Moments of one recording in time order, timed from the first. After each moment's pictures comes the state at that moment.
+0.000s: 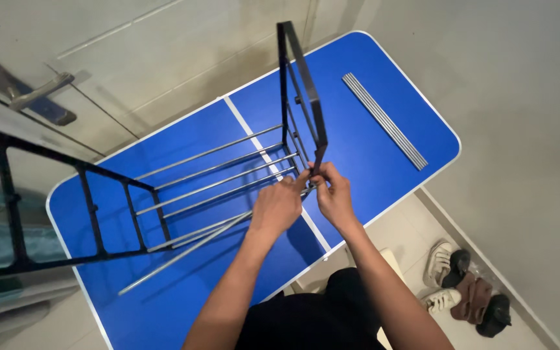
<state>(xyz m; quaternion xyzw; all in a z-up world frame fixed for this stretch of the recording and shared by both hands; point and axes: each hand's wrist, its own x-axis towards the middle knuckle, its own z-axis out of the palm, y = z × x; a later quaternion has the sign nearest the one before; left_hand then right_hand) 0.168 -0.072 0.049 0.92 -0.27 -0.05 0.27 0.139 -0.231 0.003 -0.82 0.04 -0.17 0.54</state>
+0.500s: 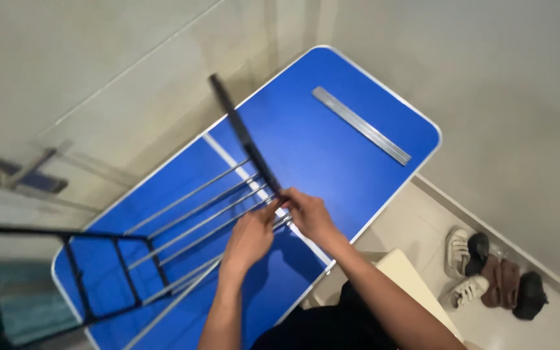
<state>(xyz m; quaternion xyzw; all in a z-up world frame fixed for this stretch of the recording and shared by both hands) 0.172 -0.061 0.085 0.89 -0.22 -0.16 0.37 0.136 -0.234 0.013 -0.85 -0.02 -0.14 0.51</state>
